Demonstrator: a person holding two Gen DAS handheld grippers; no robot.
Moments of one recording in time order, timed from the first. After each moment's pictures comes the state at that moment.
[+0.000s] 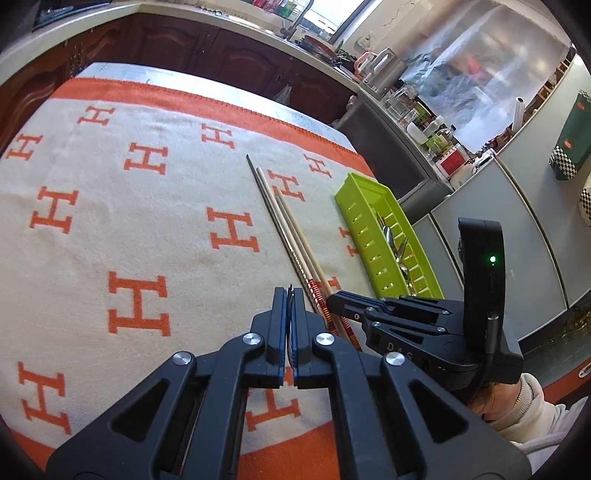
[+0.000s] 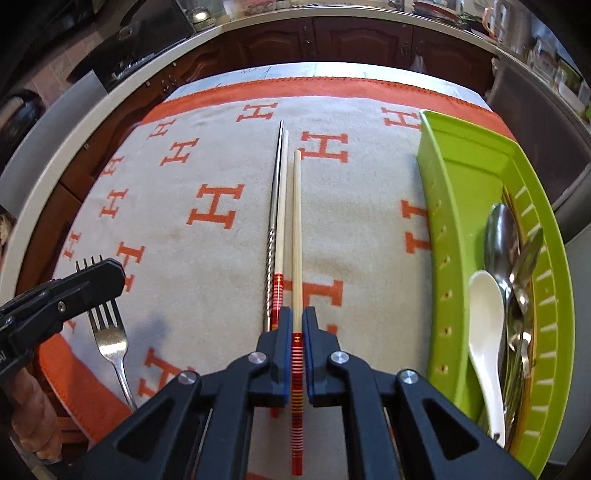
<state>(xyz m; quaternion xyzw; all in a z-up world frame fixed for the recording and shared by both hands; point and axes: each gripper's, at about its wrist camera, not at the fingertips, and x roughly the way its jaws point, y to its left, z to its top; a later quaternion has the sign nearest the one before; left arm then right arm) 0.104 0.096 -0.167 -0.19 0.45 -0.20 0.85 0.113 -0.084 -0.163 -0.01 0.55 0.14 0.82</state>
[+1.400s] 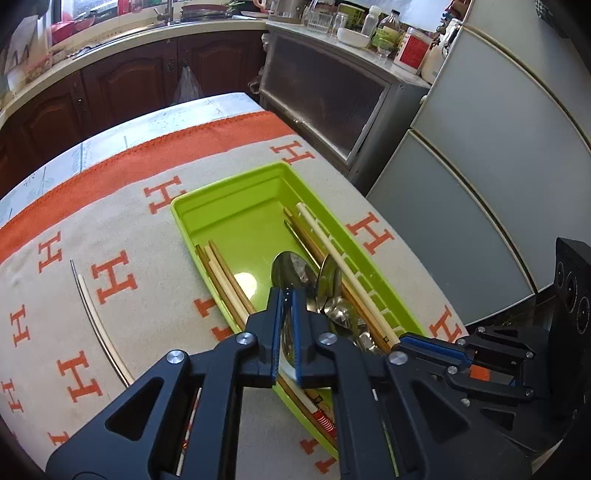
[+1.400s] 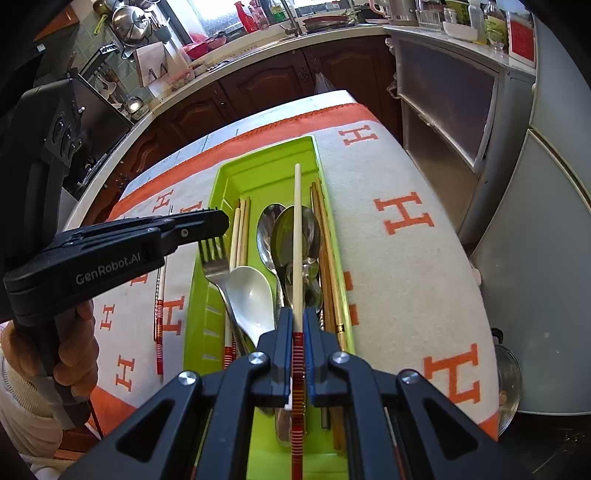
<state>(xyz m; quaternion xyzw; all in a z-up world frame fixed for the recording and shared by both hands) 0.195 -0.152 -0.135 0.05 0.50 -0.27 0.82 0.080 -0.264 -0.133 0.13 0.50 0.07 0.85</state>
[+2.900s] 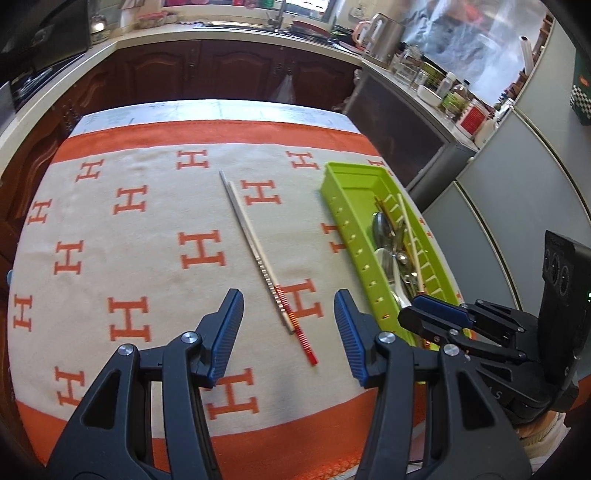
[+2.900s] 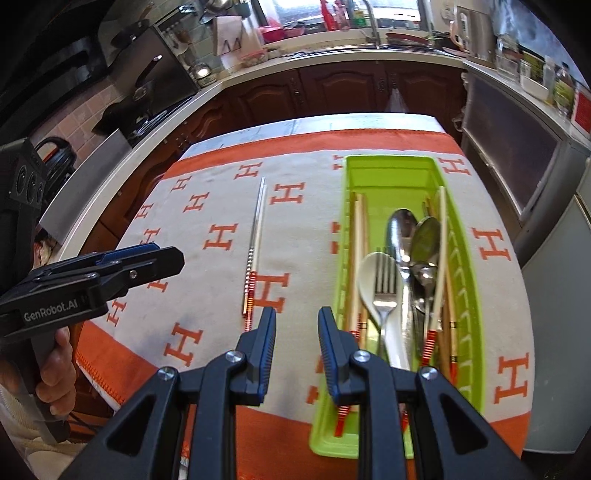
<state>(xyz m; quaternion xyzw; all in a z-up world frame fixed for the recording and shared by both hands) 0.096 0.020 -0.098 -0.07 0.48 -0.14 0.86 0.059 -0.158 -0.100 0.04 0.48 0.16 0.86</state>
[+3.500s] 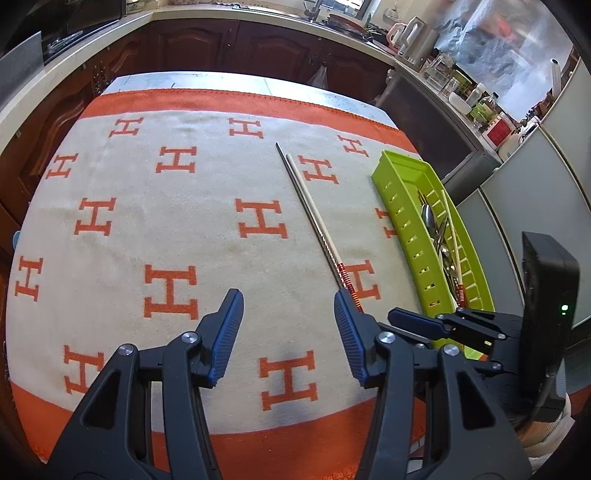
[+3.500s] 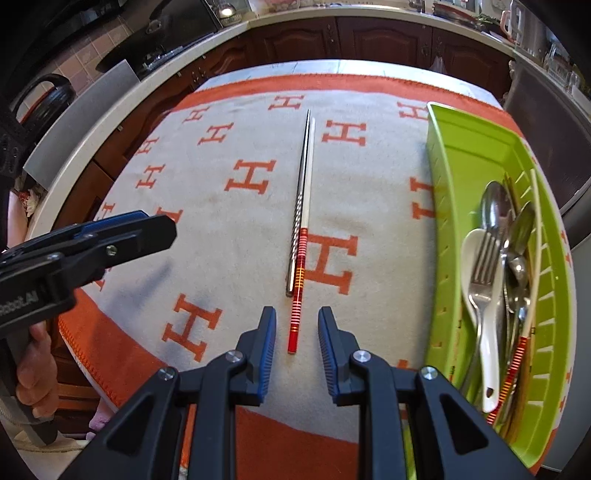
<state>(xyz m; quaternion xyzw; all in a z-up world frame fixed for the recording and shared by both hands) 0.097 0.075 -0.138 -0.10 0.51 -0.11 0.85 0.080 -0.089 -0.155 -0.01 0.56 0.18 0.81</state>
